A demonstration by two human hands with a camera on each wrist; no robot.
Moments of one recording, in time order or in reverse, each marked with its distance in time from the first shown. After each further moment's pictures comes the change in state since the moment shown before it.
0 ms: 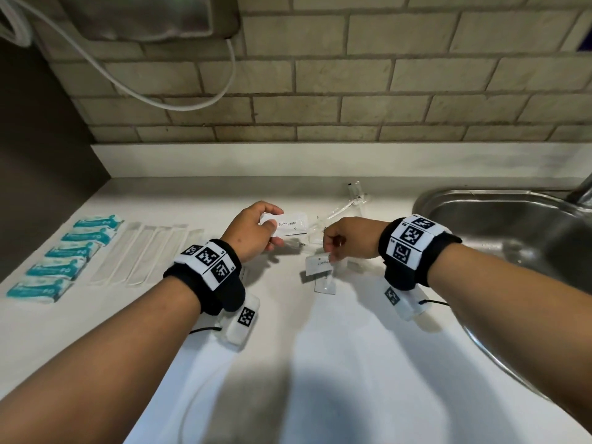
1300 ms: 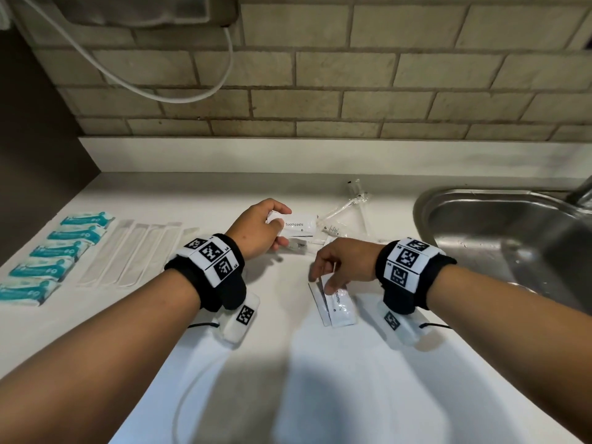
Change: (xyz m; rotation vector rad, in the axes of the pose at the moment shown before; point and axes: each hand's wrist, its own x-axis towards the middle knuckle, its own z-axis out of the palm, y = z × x) left_hand 0.014 0.001 0.005 0.063 -0.048 -0.013; right_hand 0.007 0.009 0.034 0.236 -0.148 -0.011
